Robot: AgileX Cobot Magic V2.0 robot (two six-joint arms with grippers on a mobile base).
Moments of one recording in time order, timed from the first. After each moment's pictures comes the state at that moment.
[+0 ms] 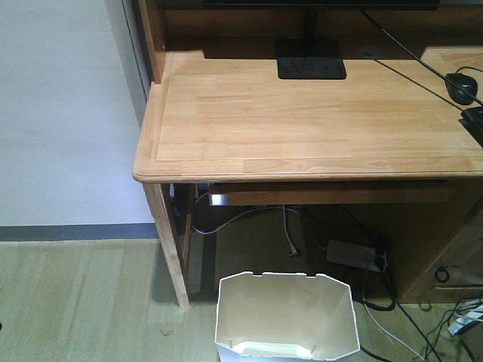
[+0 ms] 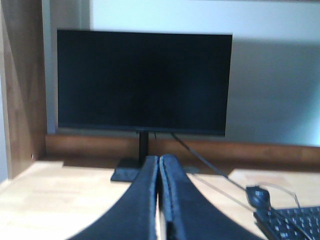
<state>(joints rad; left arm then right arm) 0.01 -0.01 0.03 -0.04 0.27 -0.04 0.03 0.15 -0.18 -0.07 0.01 -0.01</state>
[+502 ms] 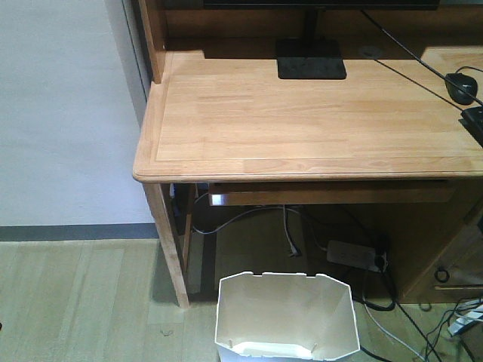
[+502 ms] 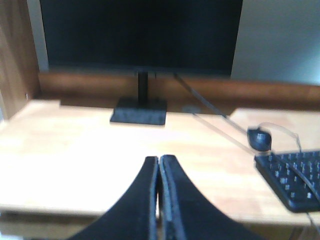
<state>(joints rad) 0.01 -0.01 0.03 -0.04 0.27 -0.04 0.03 0.48 -0.36 -0.07 0.14 -0.01</state>
